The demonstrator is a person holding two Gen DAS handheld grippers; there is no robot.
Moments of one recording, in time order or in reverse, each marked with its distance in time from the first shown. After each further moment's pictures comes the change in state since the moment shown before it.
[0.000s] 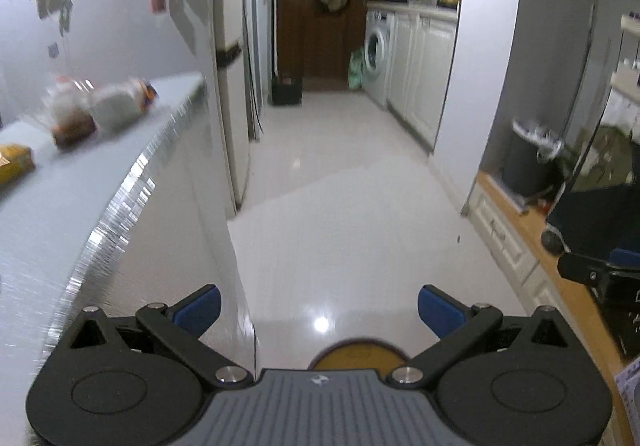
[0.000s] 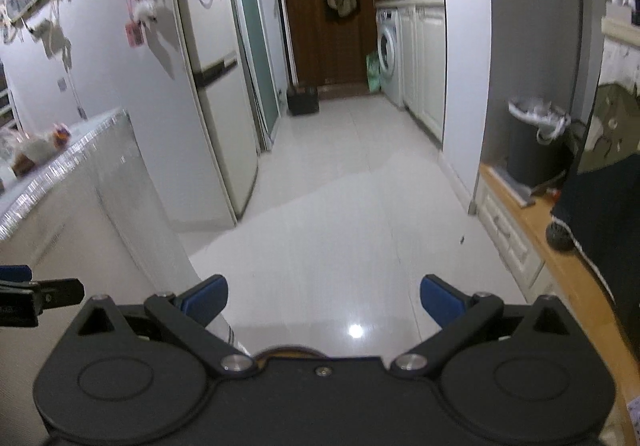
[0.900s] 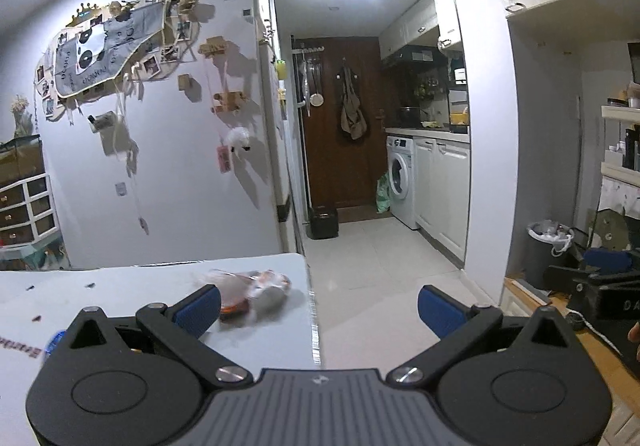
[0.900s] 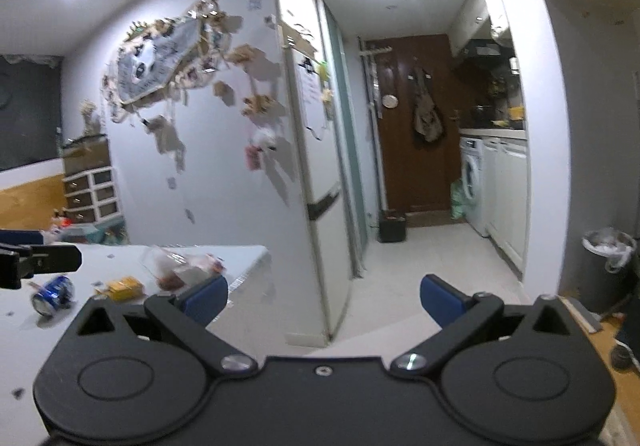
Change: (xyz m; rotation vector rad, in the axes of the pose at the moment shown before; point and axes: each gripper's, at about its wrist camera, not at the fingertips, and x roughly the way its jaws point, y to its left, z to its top) left arm -0.199 0.096 0.051 0.088 -0.372 0.094; right arm -0.113 0.102 0.064 -0.094 -0.350 0.279
